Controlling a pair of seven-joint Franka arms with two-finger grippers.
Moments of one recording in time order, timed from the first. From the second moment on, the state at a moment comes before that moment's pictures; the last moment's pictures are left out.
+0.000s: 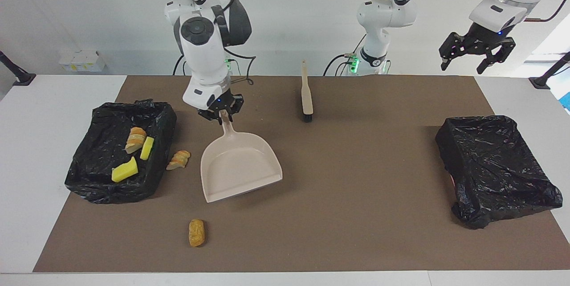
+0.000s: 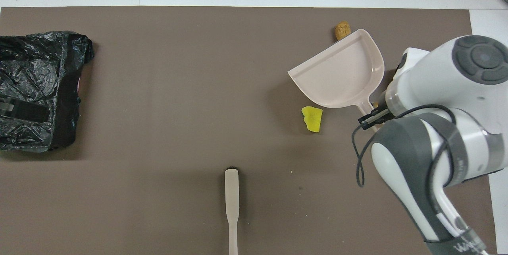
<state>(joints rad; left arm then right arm) -0.06 -0.05 0.02 -1.51 0.00 1.46 0.17 0.28 0.14 0.07 -1.81 0.02 1.91 0.08</state>
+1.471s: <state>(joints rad) -0.05 -0.03 0.02 -1.50 -0.03 1.51 0.15 0.54 0.47 0.06 -1.50 0.12 2.13 0.64</state>
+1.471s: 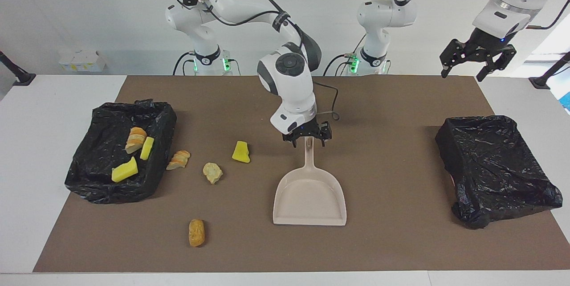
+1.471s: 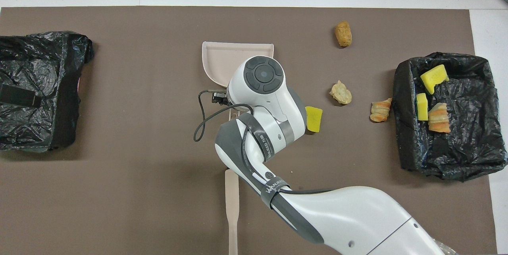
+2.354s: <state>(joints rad) -0.05 -0.03 0.00 -1.50 -0.03 1.53 0.15 0.61 0.08 0.07 -1.80 0.13 1.78 0.64</state>
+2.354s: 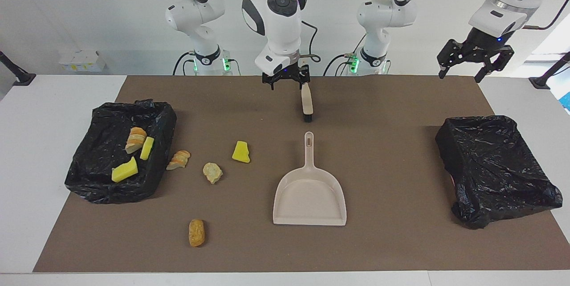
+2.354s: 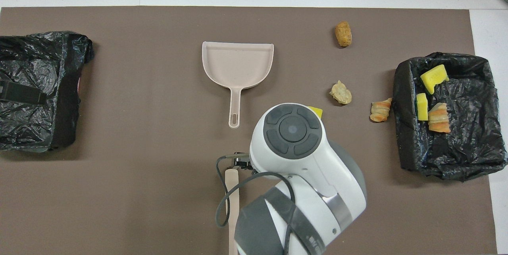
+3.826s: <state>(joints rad) -0.38 0.26 -0.06 -1.51 0.00 1.87 -0.15 0.97 0.04 0.07 -2.28 0.17 2.22 0.97</state>
